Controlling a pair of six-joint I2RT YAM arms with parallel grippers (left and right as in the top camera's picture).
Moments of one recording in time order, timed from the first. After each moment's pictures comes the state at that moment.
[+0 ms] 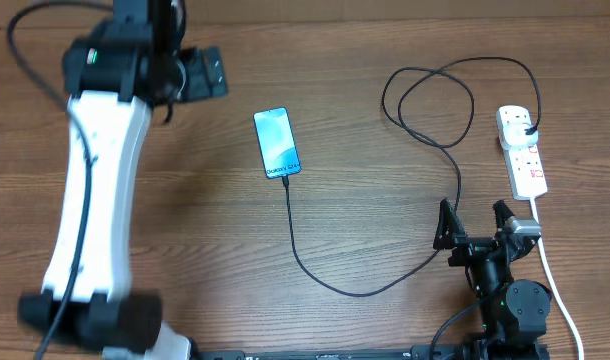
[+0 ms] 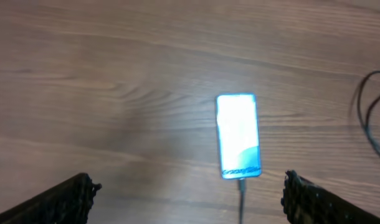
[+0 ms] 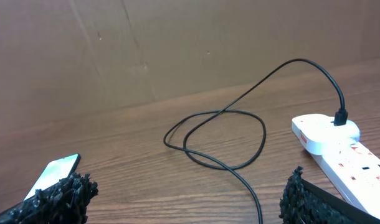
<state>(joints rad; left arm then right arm) -0.10 1.66 1.88 -1.18 -0.04 -0.29 0.01 0.01 0.05 -0.11 -0.06 0.22</state>
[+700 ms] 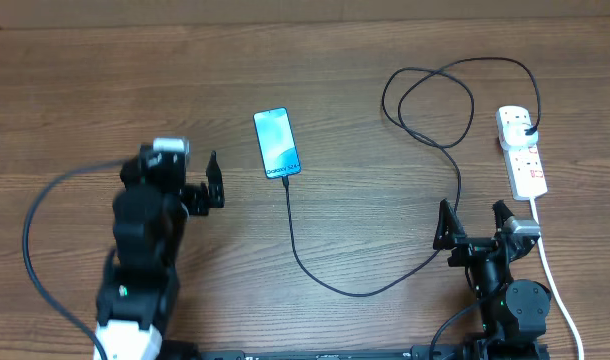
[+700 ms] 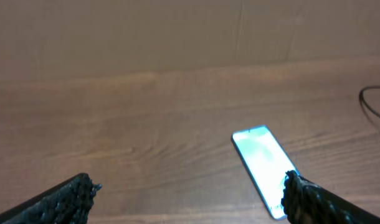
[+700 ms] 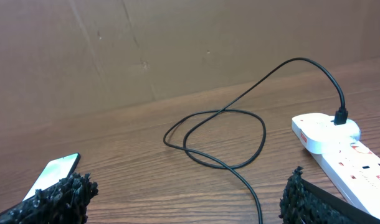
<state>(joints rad) -0.10 0.80 0.55 -0.09 -0.06 0.01 0.01 0.02 0.05 -0.11 -0.06 0.22</state>
